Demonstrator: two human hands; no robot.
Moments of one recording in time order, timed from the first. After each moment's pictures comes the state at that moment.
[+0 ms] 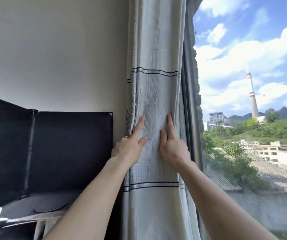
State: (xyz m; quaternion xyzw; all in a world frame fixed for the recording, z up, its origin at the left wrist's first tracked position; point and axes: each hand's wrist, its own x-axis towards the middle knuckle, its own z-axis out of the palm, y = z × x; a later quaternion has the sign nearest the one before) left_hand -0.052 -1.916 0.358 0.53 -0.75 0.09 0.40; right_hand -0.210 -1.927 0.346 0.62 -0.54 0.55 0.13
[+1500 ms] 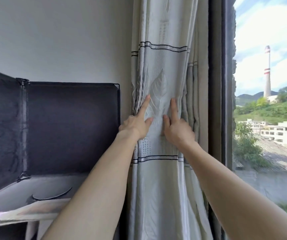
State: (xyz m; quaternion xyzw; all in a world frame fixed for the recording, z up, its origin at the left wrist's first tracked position) left_hand -0.042 -2.033 0.368 0.57 -0.74 0.05 0.35; right_hand -0.197 -2.051 0.341 0.62 -0.60 0.48 0.13
